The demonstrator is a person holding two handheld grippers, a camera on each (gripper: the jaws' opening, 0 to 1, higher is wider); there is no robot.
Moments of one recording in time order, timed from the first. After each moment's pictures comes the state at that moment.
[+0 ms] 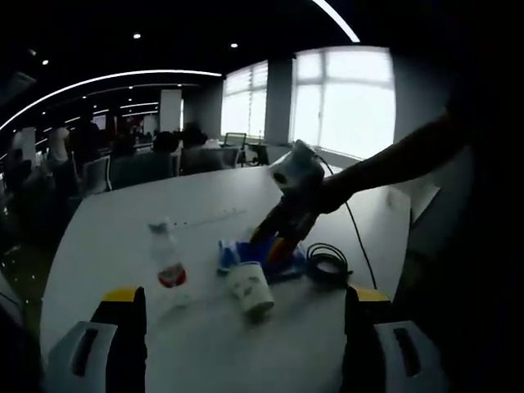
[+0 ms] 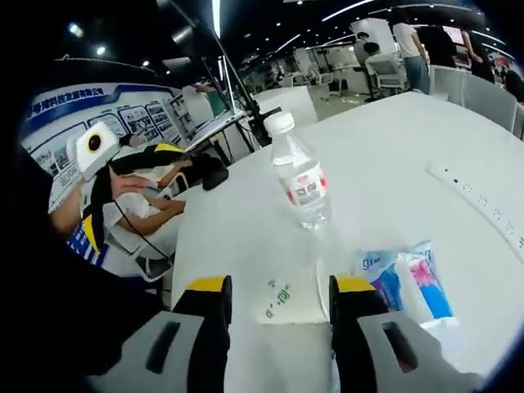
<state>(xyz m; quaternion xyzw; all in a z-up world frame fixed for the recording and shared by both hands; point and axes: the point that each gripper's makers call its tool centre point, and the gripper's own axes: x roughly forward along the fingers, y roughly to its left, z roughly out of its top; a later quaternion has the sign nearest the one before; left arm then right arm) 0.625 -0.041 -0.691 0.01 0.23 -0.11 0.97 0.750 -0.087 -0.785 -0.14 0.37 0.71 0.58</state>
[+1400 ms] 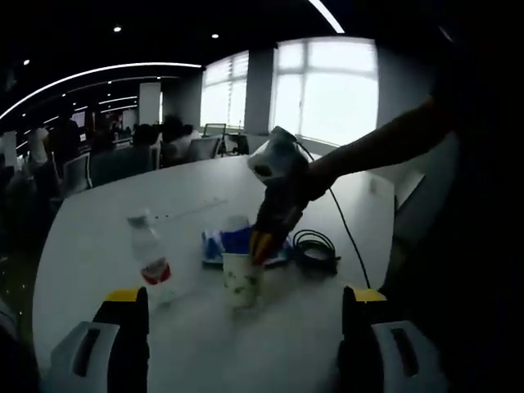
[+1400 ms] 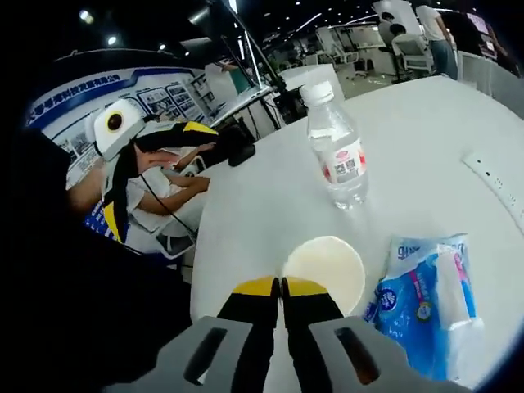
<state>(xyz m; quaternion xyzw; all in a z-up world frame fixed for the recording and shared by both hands) 0.626 -0.053 -0.705 0.02 0.25 -0.17 0.95 0.711 -0.099 -0.779 -0.17 0.37 0.76 0.51</state>
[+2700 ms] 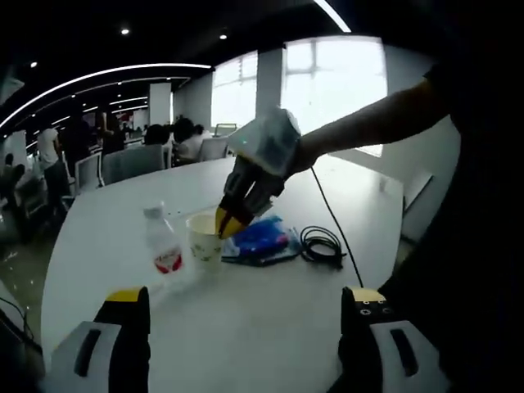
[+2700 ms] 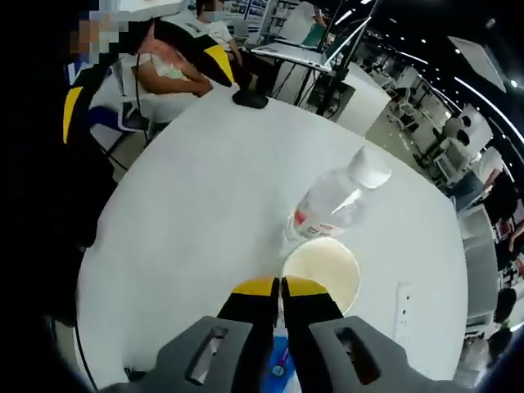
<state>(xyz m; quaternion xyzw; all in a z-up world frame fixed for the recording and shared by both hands) 0.608 -0.041 -0.705 0.02 0.25 -0.13 0.96 0.758 -0.036 -0.779 -0.49 0.11 0.73 0.47</state>
